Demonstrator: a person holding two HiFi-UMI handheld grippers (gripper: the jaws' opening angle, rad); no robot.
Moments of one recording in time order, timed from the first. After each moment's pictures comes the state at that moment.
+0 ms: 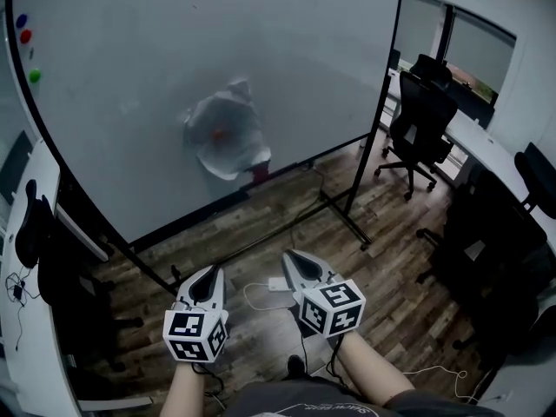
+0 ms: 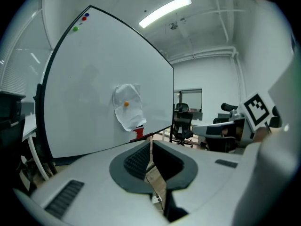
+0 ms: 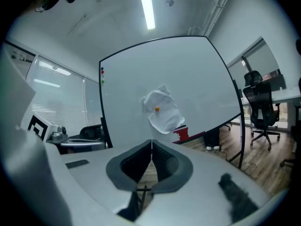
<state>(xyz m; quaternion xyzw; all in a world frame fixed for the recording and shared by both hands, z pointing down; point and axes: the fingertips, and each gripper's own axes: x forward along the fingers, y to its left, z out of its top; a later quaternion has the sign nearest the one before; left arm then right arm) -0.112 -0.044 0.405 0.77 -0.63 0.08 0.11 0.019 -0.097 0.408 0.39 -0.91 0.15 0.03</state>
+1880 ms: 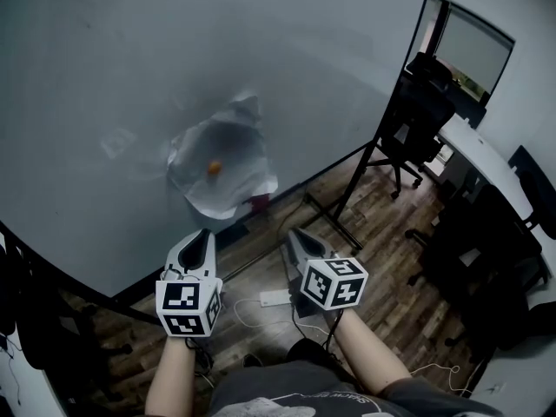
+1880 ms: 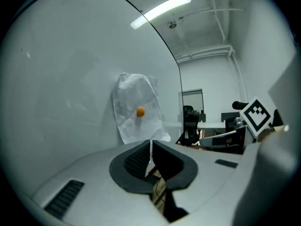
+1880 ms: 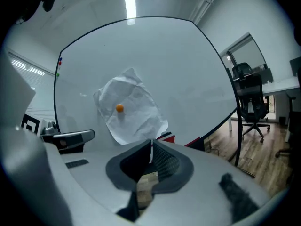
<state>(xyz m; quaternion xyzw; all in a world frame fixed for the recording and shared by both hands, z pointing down) -0.191 -0.277 0.387 0.79 -0.61 0.08 0.06 -0.027 -0.314 0.438 0.47 -0.86 0.21 0.03</state>
